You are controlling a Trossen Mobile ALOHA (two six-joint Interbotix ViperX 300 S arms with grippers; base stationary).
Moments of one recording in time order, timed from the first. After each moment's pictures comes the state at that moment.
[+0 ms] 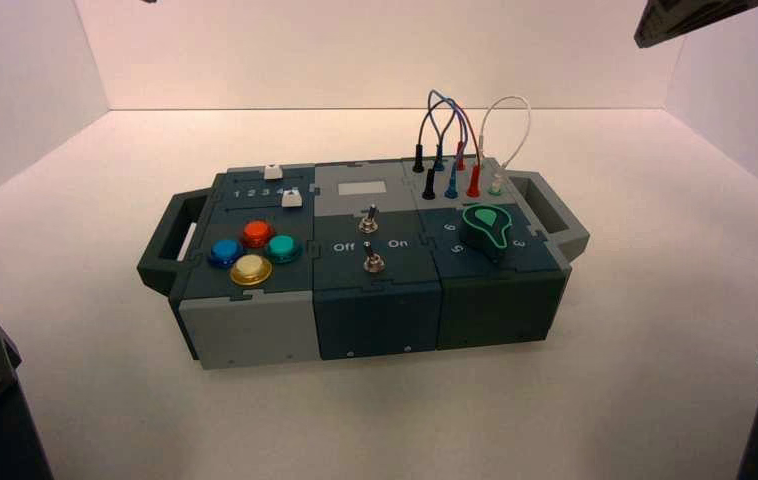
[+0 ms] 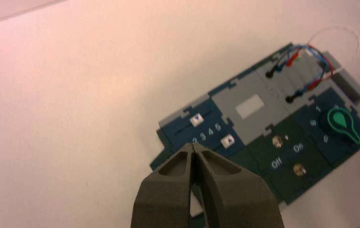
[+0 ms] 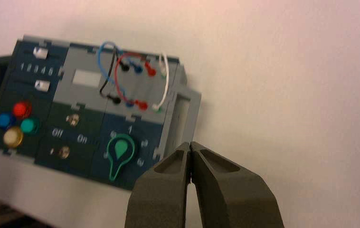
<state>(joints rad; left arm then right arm) -0.45 -0.75 0.91 -0.03 0.74 0.01 0.31 -0.79 0.96 0.13 0.83 -0.01</state>
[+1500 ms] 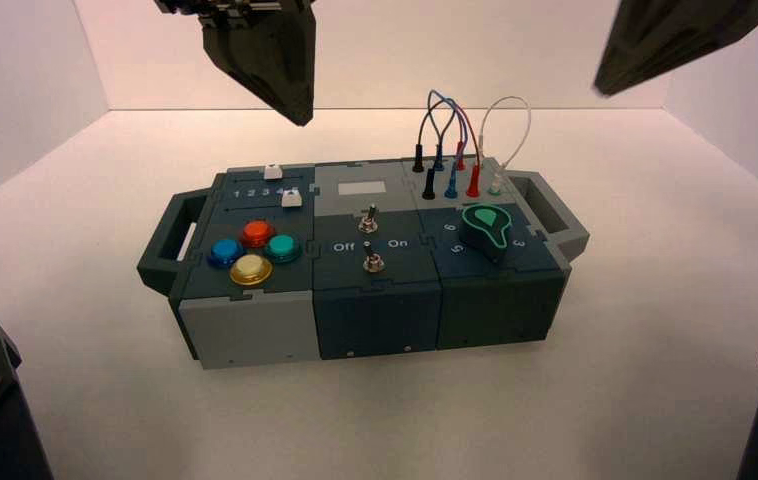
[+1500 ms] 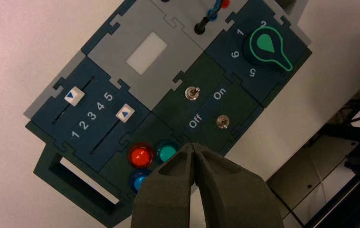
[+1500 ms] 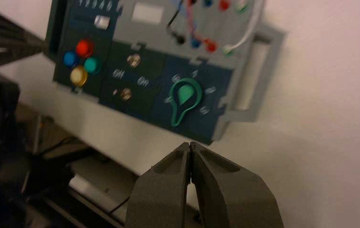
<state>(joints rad) -0.87 -0.37 0.80 -0.07 0.78 -0.09 0.45 -0.72 0.96 0.35 0.98 -0.02</state>
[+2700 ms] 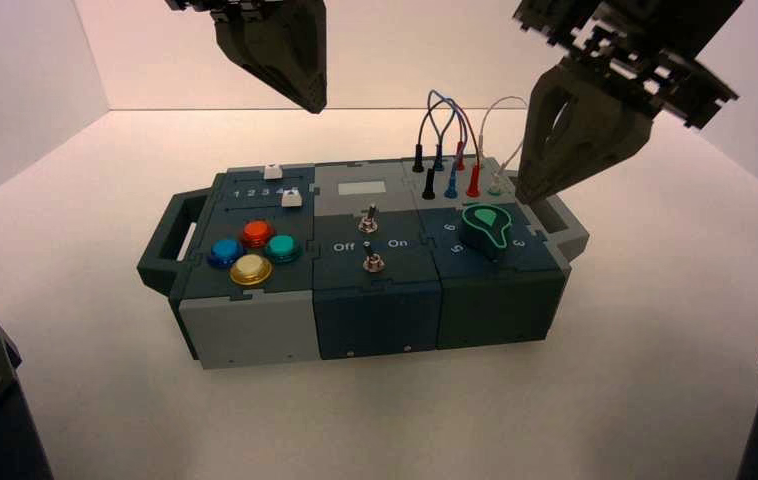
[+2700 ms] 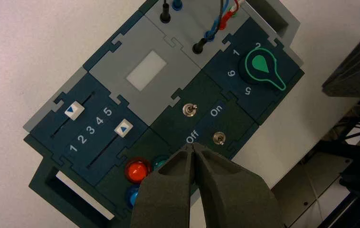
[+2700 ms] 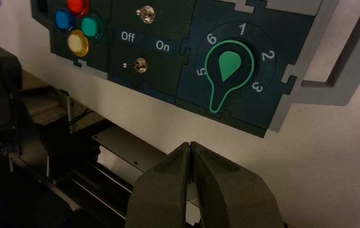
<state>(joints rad) -0.87 -0.37 0.81 -0.08 0.71 -0.12 0.58 -0.42 1.00 0.52 0.84 -0.02</state>
